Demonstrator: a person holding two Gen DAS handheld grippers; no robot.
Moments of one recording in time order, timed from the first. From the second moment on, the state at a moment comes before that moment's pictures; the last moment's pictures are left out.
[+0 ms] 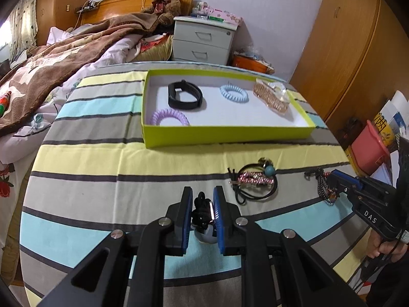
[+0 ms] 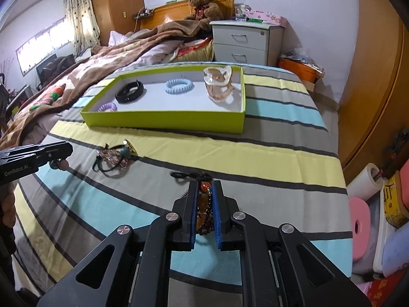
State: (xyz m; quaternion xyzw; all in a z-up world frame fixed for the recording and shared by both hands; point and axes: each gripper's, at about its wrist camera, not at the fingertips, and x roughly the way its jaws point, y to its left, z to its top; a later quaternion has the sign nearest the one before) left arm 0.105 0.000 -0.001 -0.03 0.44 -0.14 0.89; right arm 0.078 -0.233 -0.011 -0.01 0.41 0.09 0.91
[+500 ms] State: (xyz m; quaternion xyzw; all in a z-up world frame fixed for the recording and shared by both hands) left arm 0.107 -0.002 0.024 -0.01 0.41 -0.12 0.90; right arm 0.074 -0.229 0.014 -0.01 0.39 0.09 0.92
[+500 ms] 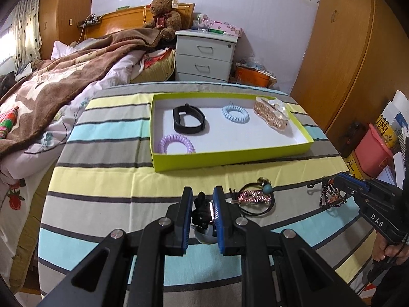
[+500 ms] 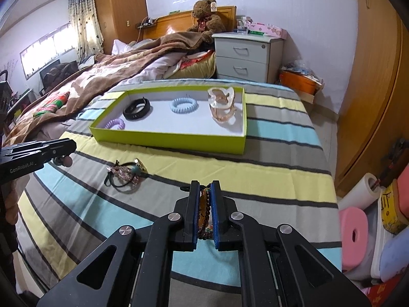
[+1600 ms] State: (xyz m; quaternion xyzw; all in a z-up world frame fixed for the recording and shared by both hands) left arm 0.193 -0.024 0.065 -0.04 0.39 -0.20 0.90; right arm 0.160 -0.206 0.065 0.01 0.34 0.12 0.93
